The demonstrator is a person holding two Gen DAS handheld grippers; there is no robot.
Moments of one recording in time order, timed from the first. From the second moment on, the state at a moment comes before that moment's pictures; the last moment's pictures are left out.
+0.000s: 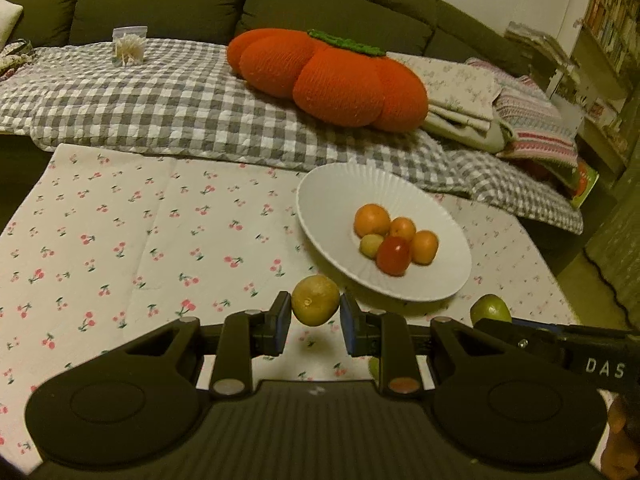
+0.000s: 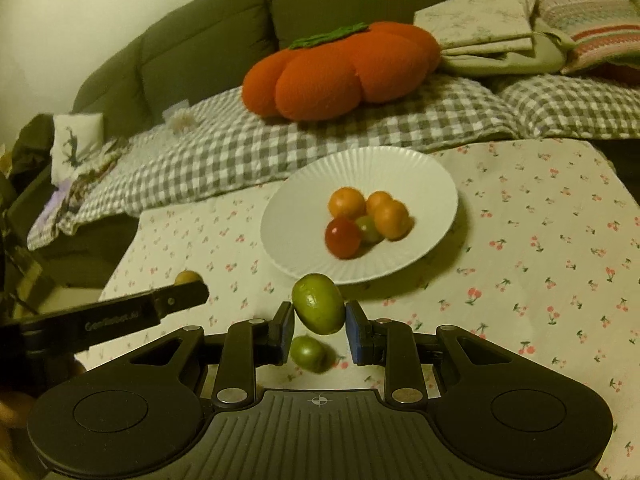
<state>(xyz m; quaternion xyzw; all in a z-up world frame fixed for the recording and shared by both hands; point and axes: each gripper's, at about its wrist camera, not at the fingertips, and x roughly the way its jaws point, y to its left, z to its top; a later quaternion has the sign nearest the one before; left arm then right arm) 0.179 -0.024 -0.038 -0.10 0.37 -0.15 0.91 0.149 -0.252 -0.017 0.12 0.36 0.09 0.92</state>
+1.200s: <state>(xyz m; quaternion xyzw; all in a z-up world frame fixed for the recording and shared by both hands) 0.251 -0.080 -0.064 -0.07 0.36 -0.18 0.91 0.224 -0.290 -0.052 0.17 0.36 0.06 0.91</state>
